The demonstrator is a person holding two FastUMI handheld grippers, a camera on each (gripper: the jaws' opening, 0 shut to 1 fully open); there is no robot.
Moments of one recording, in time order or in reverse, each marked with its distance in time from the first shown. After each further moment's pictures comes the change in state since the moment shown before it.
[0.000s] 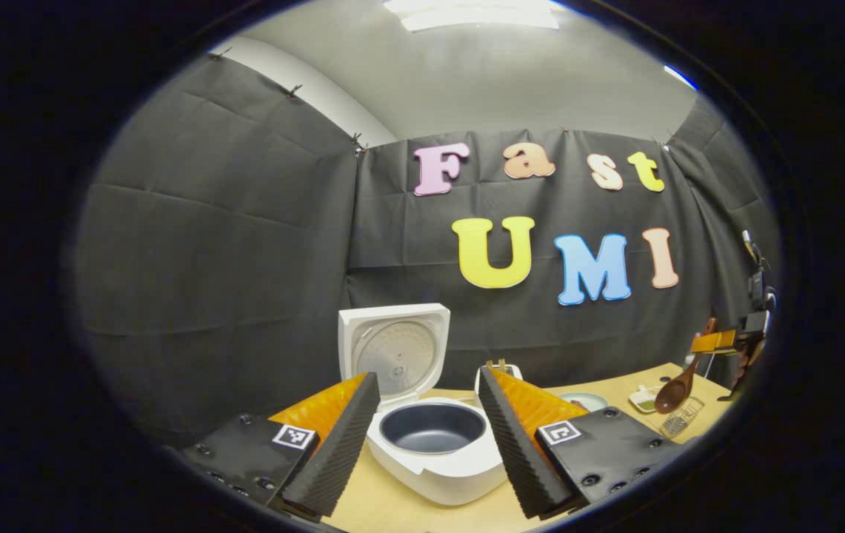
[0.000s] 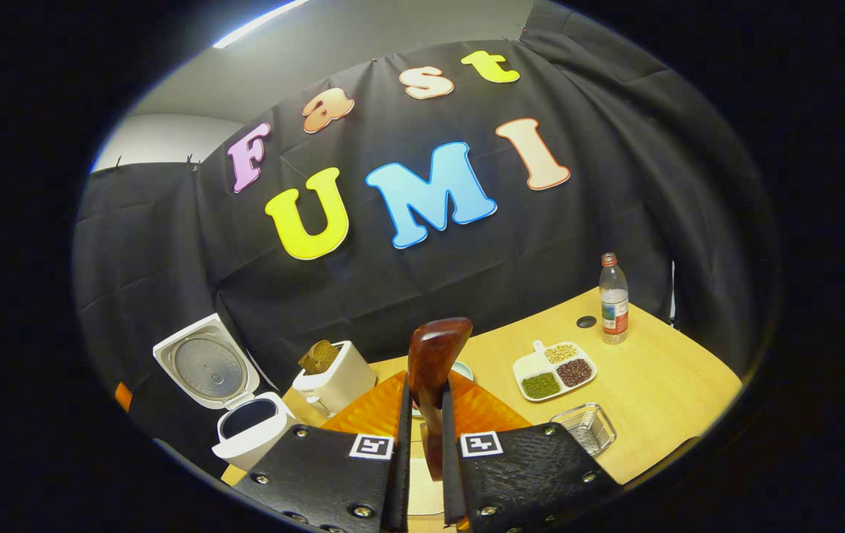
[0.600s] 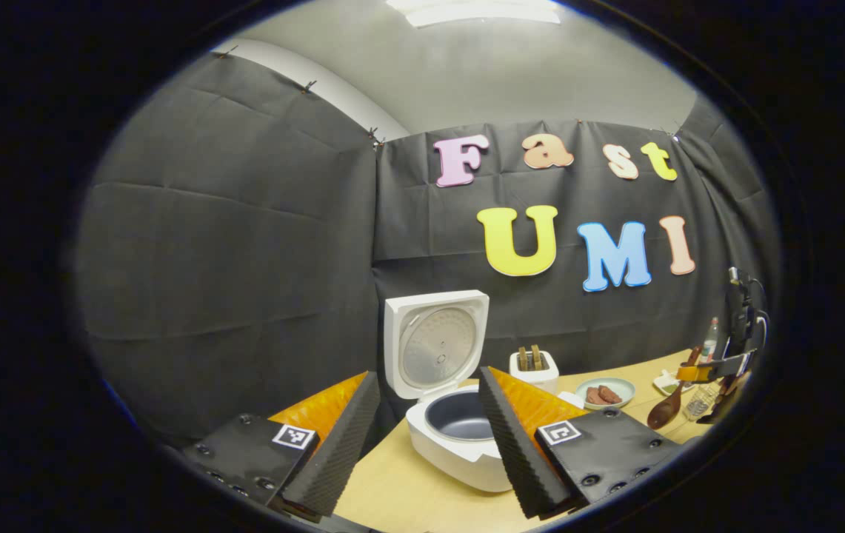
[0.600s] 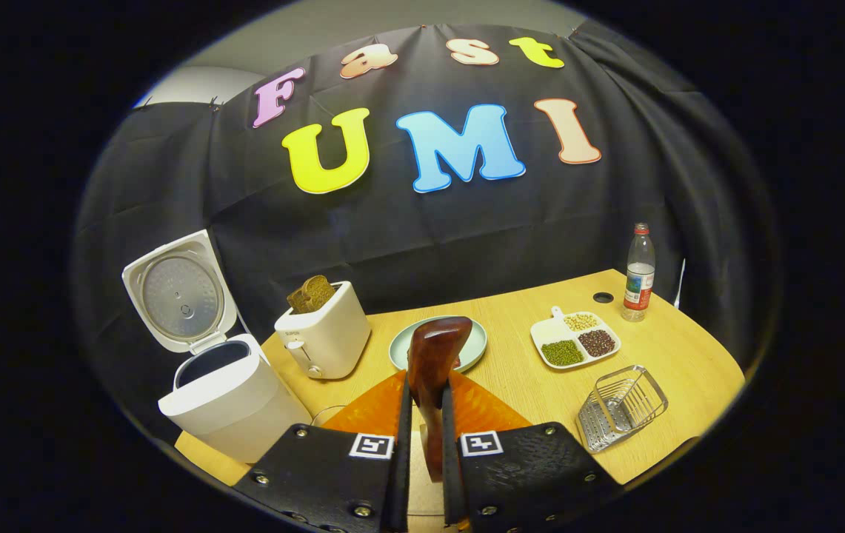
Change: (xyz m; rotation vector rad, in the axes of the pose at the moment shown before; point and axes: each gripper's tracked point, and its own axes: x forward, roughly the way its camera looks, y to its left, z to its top) left arm -0.011 0.068 -0.017 0.035 0.037 0.060; right arm 0.048 0.021 -0.098 -0.158 0.097 -0.059
